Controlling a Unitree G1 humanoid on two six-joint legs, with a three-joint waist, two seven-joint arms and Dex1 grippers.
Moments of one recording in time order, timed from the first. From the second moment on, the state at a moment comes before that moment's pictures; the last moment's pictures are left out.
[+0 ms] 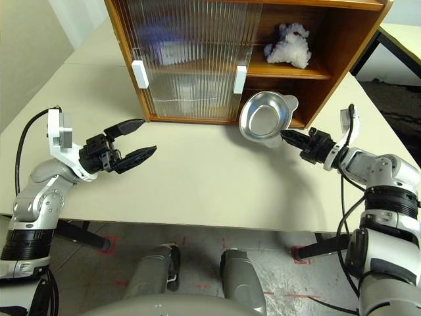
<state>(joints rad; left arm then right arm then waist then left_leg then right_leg) -0.25 0.51 0.12 -0.07 -0.59 0.19 -1.06 -0.61 -0.64 -0.42 0.68 0.68 0.97 0.79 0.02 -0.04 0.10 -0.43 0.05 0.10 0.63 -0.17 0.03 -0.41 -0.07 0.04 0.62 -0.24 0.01</state>
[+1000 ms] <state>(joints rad) -0.26 0.49 0.13 -0.07 -0.58 0.17 -1.01 -0.99 -0.49 -0.56 1.22 0.57 0.43 0.43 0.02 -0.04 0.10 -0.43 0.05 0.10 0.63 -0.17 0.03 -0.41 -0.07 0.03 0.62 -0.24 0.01</state>
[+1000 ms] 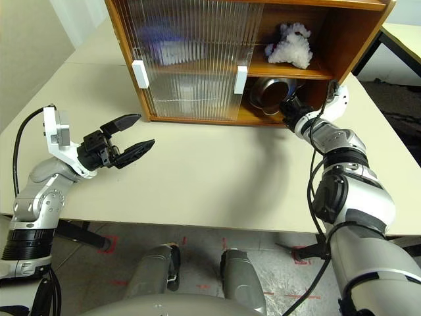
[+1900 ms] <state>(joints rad) -0.26 0.50 0.12 -0.07 -0.58 0.16 -1.01 -0.91 -0.54 -0.39 1.16 0.41 0.41 0.63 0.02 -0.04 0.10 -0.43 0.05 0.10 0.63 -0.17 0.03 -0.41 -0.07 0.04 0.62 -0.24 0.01</state>
